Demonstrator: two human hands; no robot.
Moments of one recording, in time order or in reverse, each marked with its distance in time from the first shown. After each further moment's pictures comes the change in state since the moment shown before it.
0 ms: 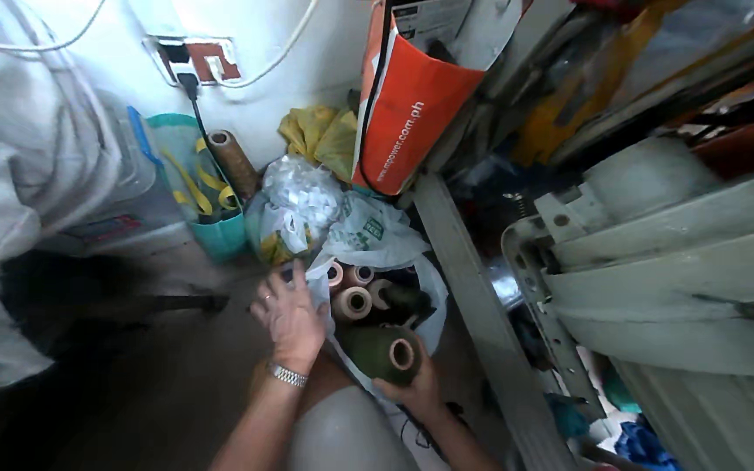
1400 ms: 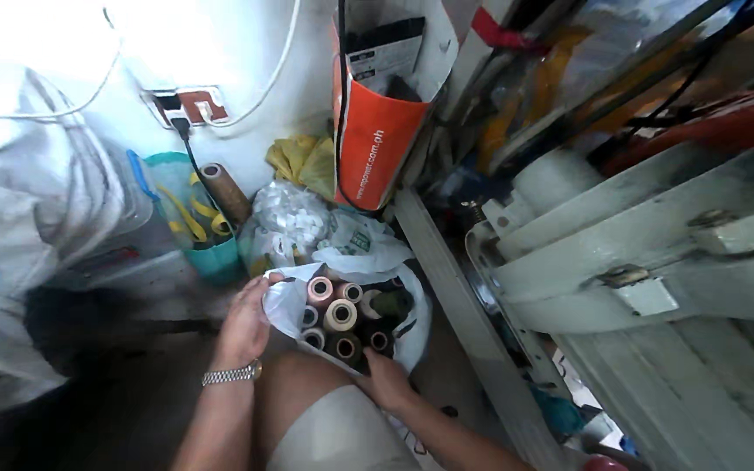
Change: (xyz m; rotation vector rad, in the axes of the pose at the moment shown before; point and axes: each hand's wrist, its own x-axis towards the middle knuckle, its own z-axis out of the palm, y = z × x) left_hand 0.028 -0.031 -0.038 -1.292 -0.164 -0.247; right_hand 0.038 -0.013 0.024 -0.738 -0.691 0.559
